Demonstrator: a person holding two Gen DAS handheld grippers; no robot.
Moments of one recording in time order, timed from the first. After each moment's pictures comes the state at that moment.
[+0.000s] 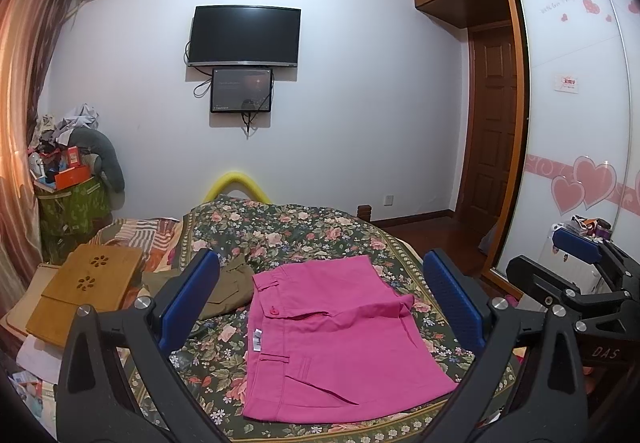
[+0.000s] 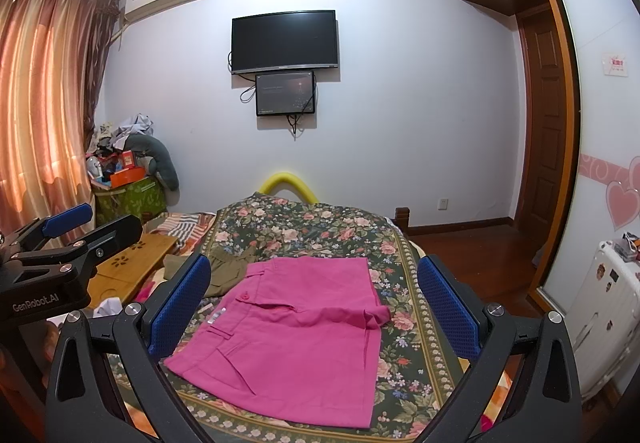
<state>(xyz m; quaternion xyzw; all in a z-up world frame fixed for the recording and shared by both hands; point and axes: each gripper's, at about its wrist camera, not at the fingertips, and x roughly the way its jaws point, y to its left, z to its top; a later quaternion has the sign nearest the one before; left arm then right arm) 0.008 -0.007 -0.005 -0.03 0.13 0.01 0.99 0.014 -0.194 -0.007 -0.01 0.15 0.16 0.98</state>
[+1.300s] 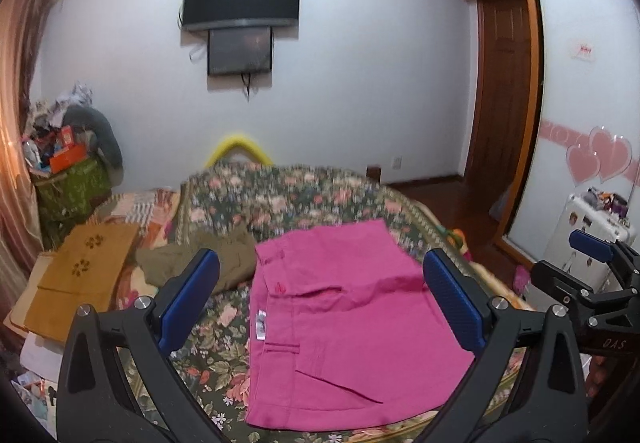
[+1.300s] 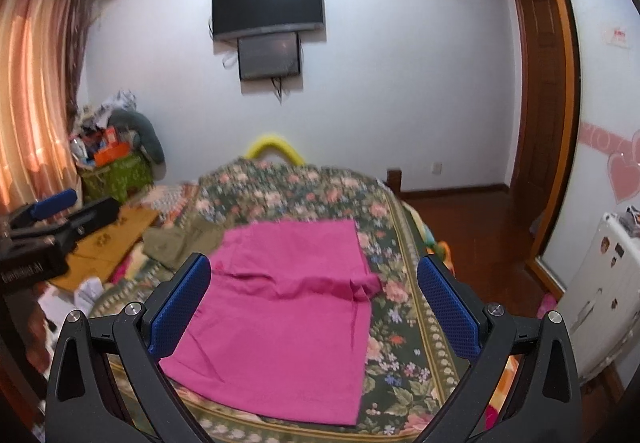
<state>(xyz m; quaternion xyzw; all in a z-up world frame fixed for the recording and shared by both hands) 0.084 0.009 -0.052 -0.02 0.22 0.02 0.98 0.065 -0.207 -0.053 -0.01 0.22 0.14 0.96</state>
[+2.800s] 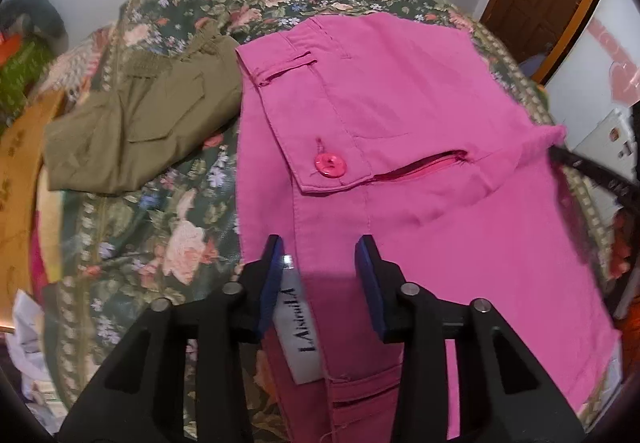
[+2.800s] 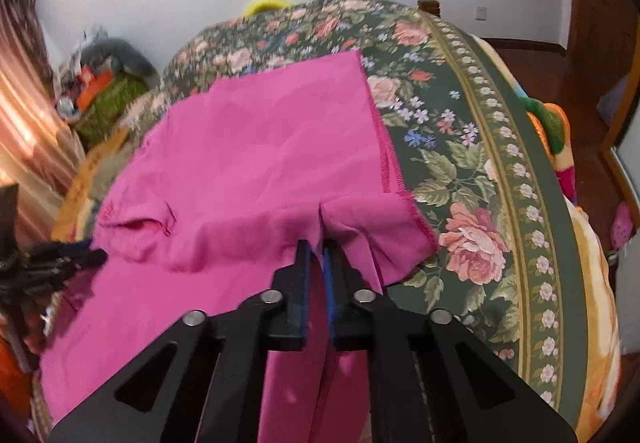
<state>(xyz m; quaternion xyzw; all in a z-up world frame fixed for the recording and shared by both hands) 0.275 0.088 -0.253 -0.02 0.52 -0.02 0.85 0.276 -0.220 -0.215 0.06 0.46 0.21 0.86</state>
